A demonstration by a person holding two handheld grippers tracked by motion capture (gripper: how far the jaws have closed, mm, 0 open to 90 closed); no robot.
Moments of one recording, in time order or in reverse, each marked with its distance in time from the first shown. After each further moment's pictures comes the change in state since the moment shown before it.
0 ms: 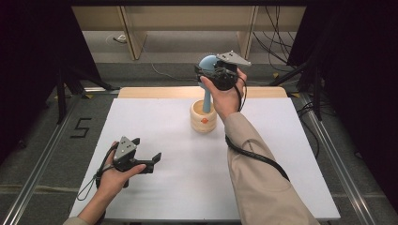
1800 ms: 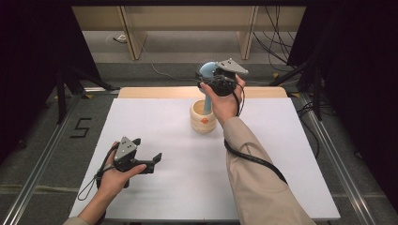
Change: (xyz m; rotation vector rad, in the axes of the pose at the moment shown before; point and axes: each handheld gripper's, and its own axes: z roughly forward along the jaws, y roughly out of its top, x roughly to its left) left arm -0.001 -0.001 0.001 0.002 -0.004 0.000; right arm -0.003 -0.025 0.008 0.003 -0.022 -0.003
